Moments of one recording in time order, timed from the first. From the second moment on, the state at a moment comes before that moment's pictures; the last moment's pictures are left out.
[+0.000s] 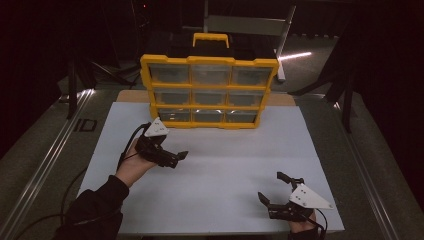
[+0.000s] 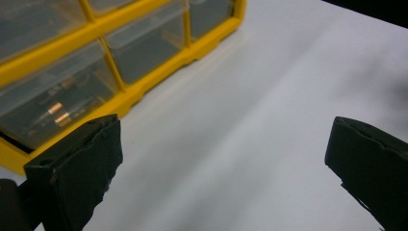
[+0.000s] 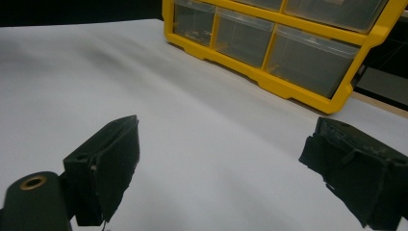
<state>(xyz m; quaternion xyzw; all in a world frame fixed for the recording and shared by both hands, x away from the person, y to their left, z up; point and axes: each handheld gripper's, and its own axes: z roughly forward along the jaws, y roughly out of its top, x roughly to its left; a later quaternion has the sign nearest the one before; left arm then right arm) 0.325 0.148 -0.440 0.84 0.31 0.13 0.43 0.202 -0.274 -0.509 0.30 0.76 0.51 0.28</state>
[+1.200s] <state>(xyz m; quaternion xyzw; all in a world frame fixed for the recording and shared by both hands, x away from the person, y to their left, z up) 0.265 0.184 -0.471 0.86 0.24 0.08 0.45 0.202 -0.274 -0.508 0.29 0.76 0.51 0.28</state>
